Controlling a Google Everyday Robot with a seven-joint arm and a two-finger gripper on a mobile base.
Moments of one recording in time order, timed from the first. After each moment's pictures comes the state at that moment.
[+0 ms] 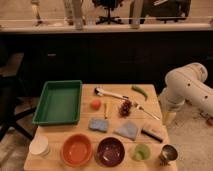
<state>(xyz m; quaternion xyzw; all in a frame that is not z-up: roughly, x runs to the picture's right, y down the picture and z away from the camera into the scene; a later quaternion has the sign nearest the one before) 0.285 0.111 0.683 -0.28 0.02 0.02 0.96</state>
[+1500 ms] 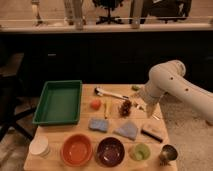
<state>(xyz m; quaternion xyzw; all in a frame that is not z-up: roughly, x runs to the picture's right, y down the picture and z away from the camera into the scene) 0.187 0.086 0.713 -0.24 -0.16 -0.27 0.92</state>
